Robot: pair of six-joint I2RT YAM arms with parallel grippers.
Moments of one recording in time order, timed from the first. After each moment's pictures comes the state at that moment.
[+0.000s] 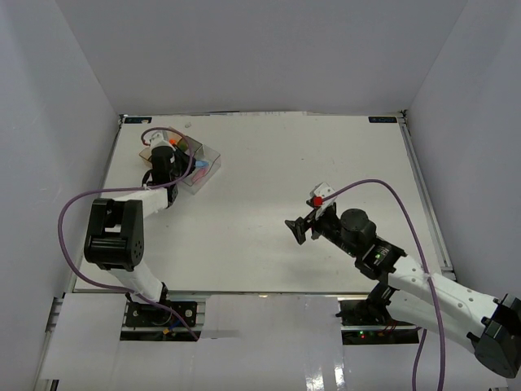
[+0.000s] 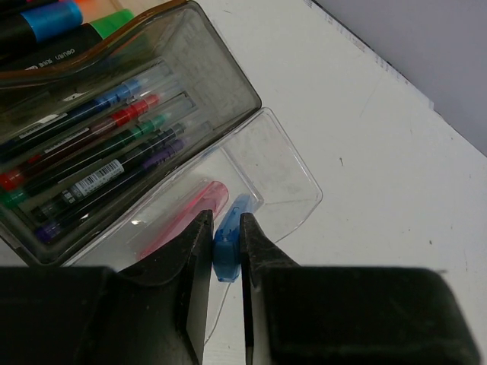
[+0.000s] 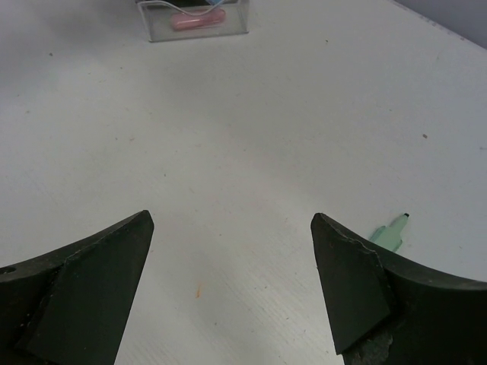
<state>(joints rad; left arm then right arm) -0.08 1.67 0.85 0.44 0.00 -0.61 0.86 0.79 0.44 0.17 0.04 -0.05</state>
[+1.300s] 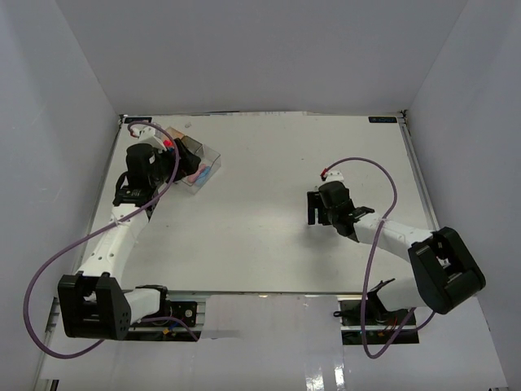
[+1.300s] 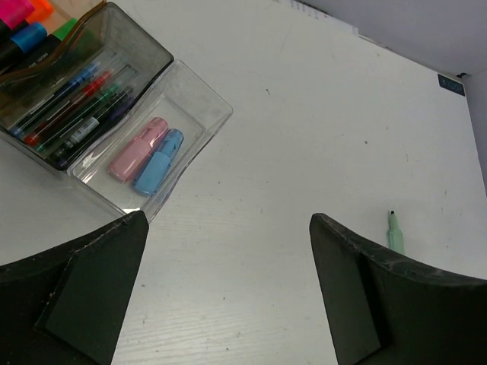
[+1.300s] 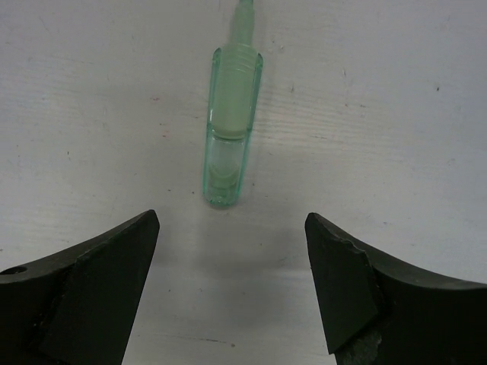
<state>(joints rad) -0.07 1.18 0.90 -0.09 0.18 -0.43 0.56 1.33 0.61 -0.06 0.28 0.29</state>
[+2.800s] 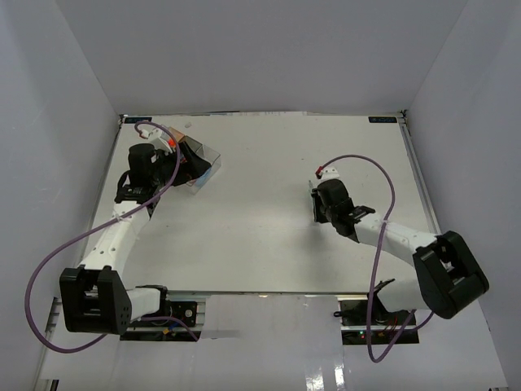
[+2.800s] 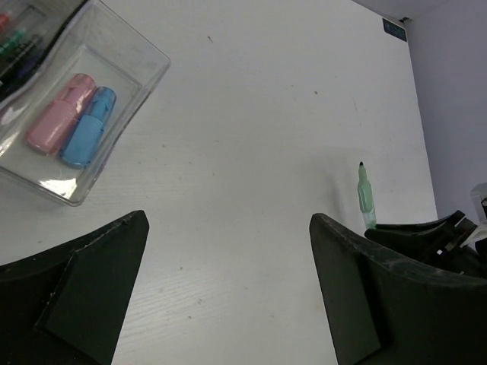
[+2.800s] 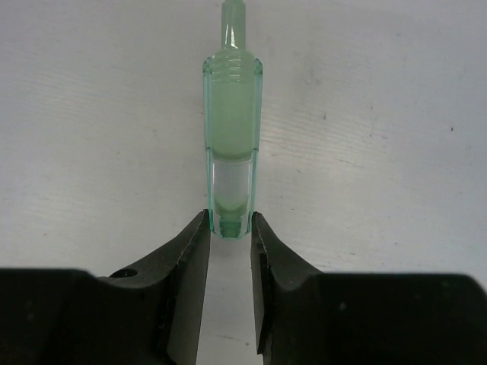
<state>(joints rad) -0.06 1.21 0.90 -0.11 0.37 -0.47 0.58 1.37 0.64 -0.05 0.25 0.25</state>
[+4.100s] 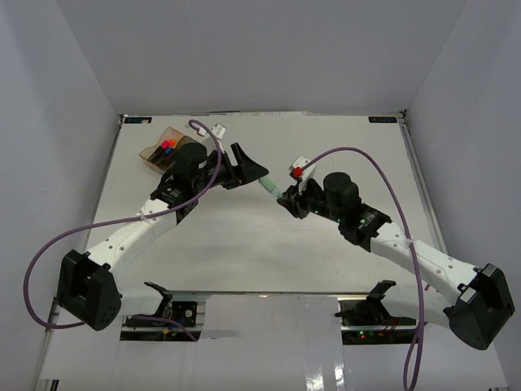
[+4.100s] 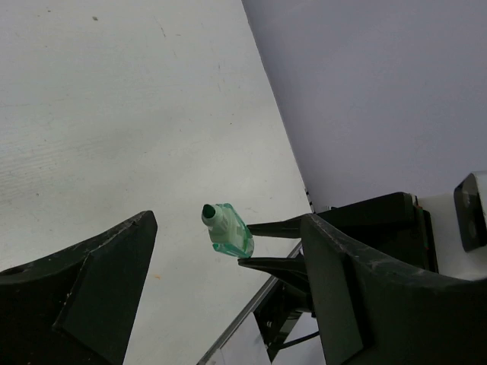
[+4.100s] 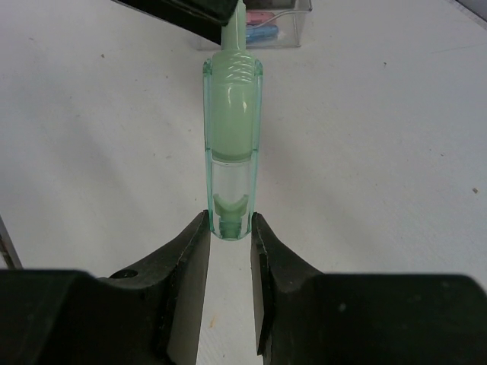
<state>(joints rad) -0.50 1.25 0.97 0.03 0.39 -0.79 0.76 1.09 0.77 0.03 -0.22 -0.06</state>
